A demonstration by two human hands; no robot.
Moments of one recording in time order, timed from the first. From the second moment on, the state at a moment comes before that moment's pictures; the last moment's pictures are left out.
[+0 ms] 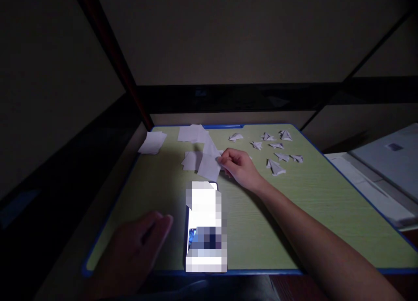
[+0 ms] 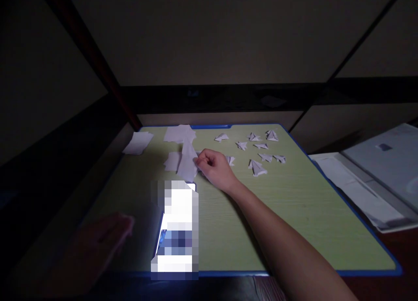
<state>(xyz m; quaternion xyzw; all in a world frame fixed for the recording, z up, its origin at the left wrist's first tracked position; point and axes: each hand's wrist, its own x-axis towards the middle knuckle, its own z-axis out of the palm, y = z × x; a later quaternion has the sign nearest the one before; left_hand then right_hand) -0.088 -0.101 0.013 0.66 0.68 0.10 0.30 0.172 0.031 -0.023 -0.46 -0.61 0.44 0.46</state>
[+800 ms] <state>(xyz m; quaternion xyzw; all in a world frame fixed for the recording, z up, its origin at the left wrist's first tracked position) -0.046 -0.089 0.013 0.72 0.63 -0.08 0.26 0.174 0.029 -0.020 -0.46 -0.62 0.44 0.46</state>
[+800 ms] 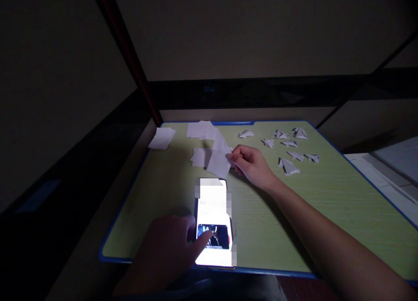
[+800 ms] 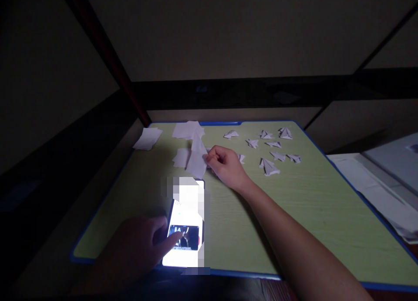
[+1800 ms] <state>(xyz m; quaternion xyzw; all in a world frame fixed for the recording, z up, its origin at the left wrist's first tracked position) -0.060 -0.075 0.010 0.71 0.62 0.06 0.33 0.173 0.027 -0.016 -0.45 -0.59 0.46 0.49</state>
